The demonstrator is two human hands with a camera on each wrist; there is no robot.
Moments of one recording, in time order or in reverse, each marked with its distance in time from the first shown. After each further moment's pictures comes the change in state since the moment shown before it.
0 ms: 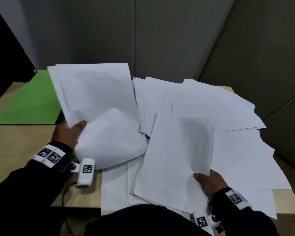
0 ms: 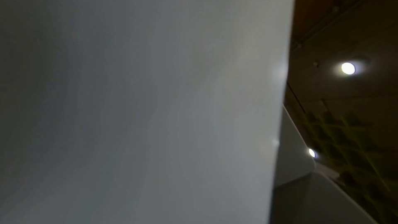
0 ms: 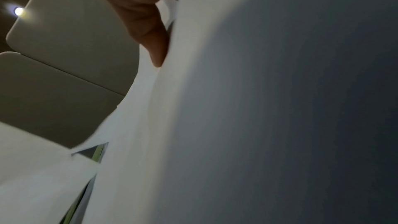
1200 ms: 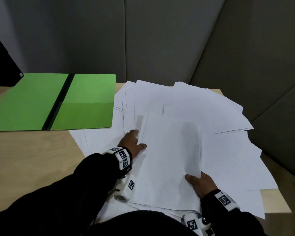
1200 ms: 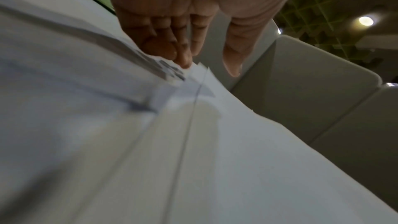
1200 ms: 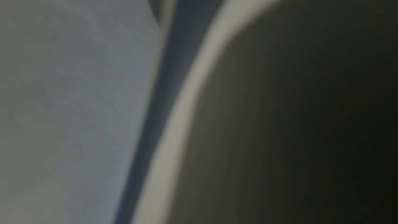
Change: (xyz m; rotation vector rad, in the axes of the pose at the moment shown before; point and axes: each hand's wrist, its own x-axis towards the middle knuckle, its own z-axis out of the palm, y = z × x) left_hand -0.058 -0.015 0.170 0.556 -0.589 0.096; right_hand -0.007 -0.012 -0.003 -0.001 0.000 0.002
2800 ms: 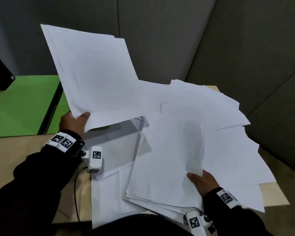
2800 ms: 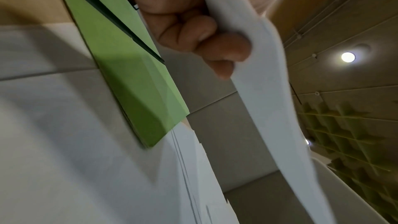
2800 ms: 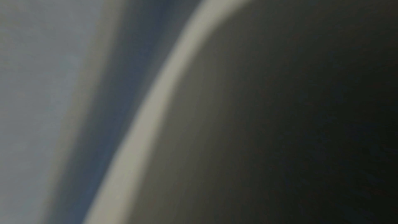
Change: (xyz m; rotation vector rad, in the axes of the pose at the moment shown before) left_hand 0.020 -0.042 -0.142 -0.354 0.635 -0.068; right_hand -0.009 -0.010 -0.002 -0.048 0.038 0.013
